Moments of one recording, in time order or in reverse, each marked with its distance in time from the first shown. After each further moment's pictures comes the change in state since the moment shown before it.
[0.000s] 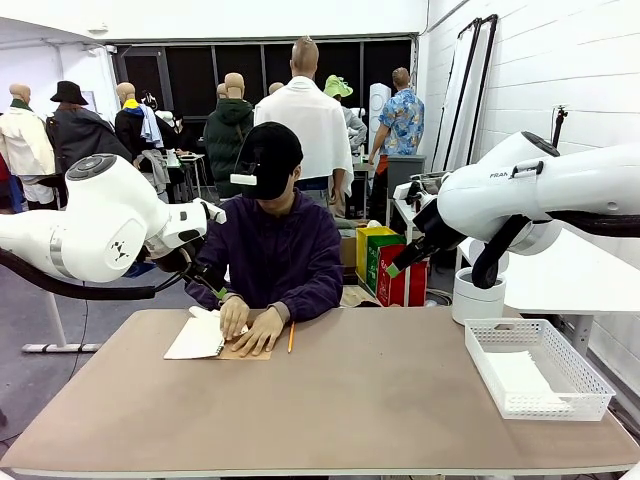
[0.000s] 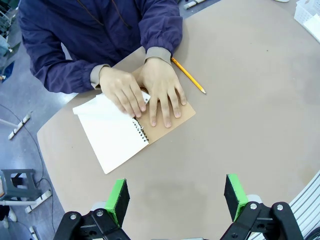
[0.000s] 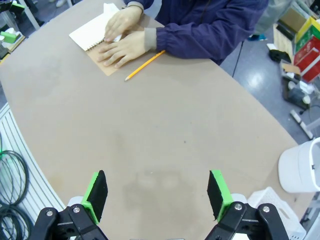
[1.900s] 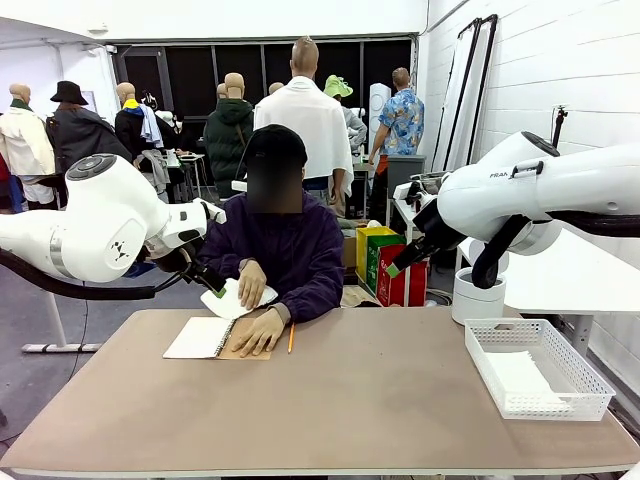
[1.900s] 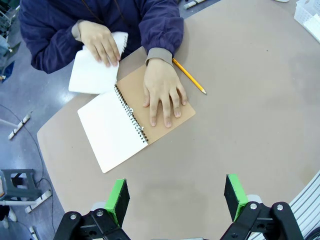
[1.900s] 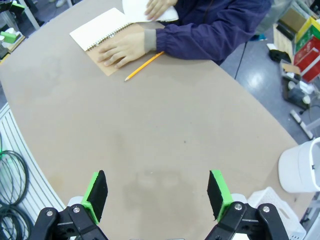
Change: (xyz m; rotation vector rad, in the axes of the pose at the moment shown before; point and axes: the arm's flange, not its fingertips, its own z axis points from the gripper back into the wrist) left arm 0.000 0.000 0.000 0.000 0.000 0.000; right arm 0.000 0.000 0.000 0.000 0.000 0.000
